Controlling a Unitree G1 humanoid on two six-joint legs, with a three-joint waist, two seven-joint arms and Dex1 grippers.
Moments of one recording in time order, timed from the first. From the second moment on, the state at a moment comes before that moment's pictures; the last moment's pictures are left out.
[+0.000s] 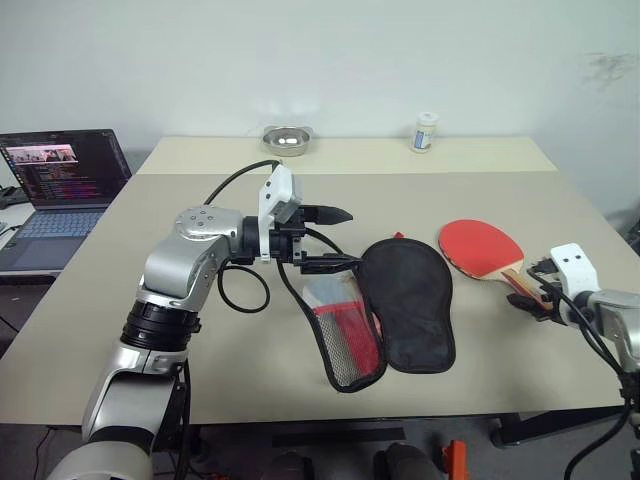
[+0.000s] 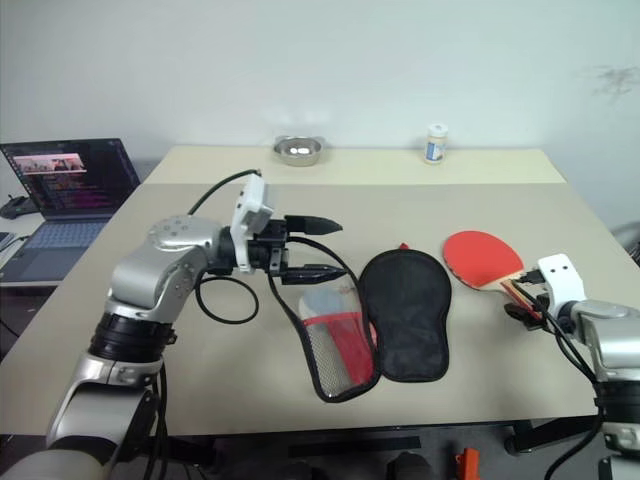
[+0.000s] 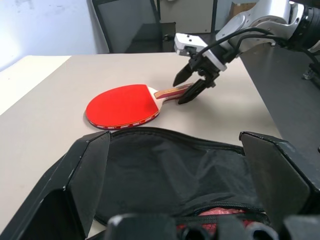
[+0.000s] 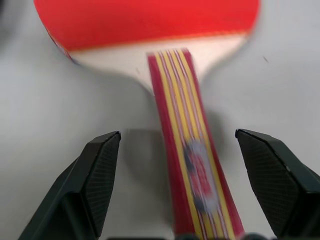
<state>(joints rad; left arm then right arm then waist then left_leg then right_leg) -0.81 0.57 -0.11 0.06 -0.45 0.47 -1.21 -0.46 -0.76 -0.12 0.21 0.12 0.85 0.63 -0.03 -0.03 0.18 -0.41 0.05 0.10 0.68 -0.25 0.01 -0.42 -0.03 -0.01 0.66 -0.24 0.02</state>
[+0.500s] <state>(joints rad) -0.81 0.58 -0.11 0.07 -0.44 0.47 -1.21 -0.58 -0.70 -0.06 0.42 0.09 0.69 0.57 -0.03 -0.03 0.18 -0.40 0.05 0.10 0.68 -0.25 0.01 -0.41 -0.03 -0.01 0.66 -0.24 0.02</state>
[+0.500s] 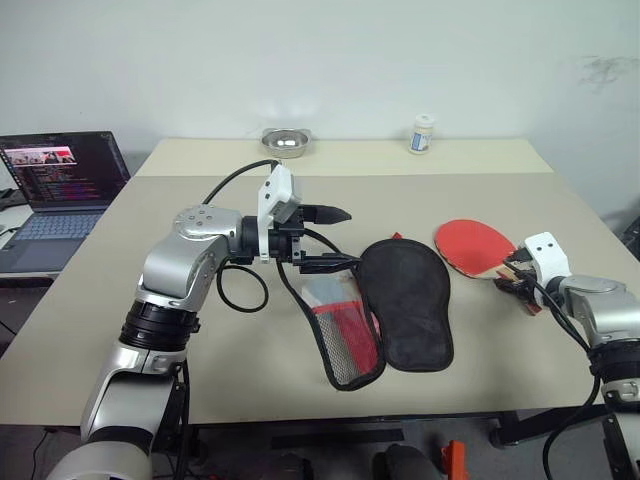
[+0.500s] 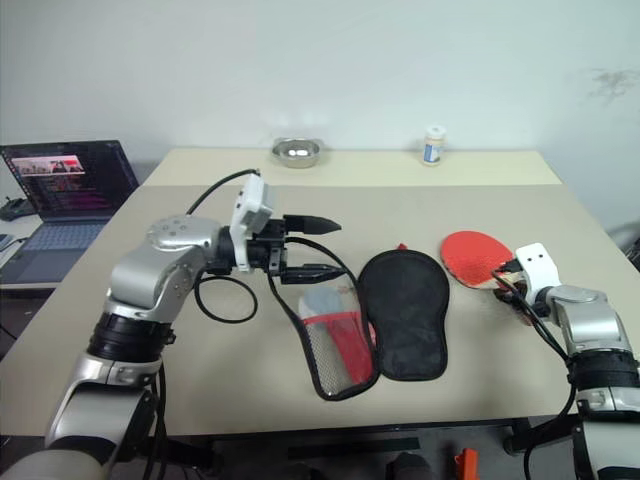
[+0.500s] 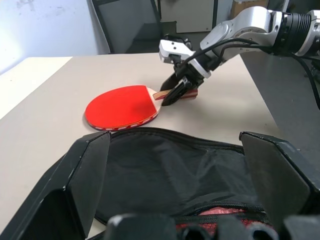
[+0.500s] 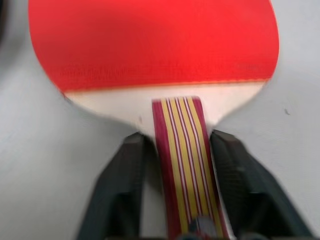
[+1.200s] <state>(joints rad) -0.83 0.66 -0.09 0.18 -0.42 0.40 -1.30 -0.54 -0.56 -0.29 -0.37 0.28 1.38 0.39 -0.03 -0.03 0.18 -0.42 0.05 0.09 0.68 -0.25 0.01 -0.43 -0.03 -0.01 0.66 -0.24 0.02</state>
